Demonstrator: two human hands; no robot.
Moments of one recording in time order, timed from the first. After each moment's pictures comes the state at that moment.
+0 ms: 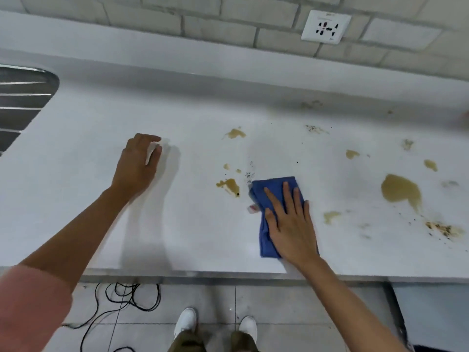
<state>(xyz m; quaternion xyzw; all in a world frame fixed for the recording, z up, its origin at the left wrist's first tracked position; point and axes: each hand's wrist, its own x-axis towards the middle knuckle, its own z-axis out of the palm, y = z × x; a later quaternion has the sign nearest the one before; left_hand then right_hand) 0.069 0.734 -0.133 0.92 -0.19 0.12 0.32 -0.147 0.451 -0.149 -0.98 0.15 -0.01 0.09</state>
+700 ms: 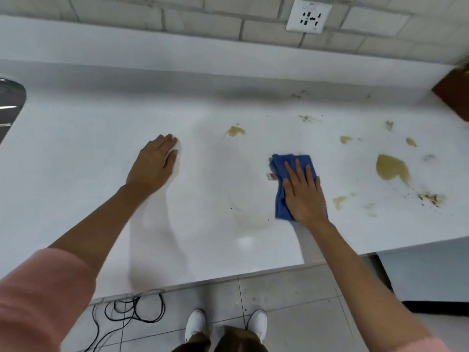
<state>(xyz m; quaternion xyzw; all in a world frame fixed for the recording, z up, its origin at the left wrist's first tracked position) 0.110 0.724 -0.146 0.91 -0.32 0.04 0.27 -0.102 0.449 -0.140 -0.96 0.27 0.00 0.06</state>
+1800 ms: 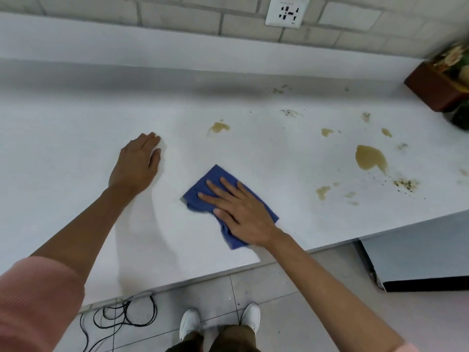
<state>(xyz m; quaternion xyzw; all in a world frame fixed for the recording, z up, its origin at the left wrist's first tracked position) 0.115 0.724 -0.153 0.91 -0.33 0.07 0.25 -0.102 0.536 -0.145 -0.99 -0.06 0.01 0.16</state>
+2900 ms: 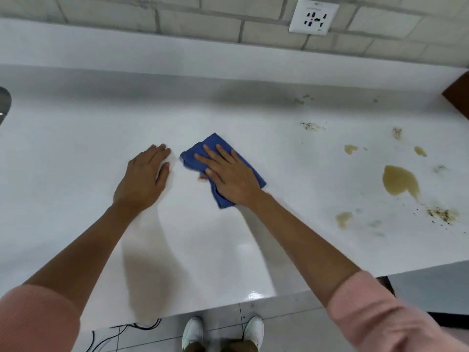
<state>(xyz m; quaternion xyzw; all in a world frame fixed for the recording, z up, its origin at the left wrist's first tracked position) 0.115 0.722 -0.152 0.92 -0.31 0.04 0.25 0.032 0.509 -0.143 -0.99 -0.03 -0.01 0.12</state>
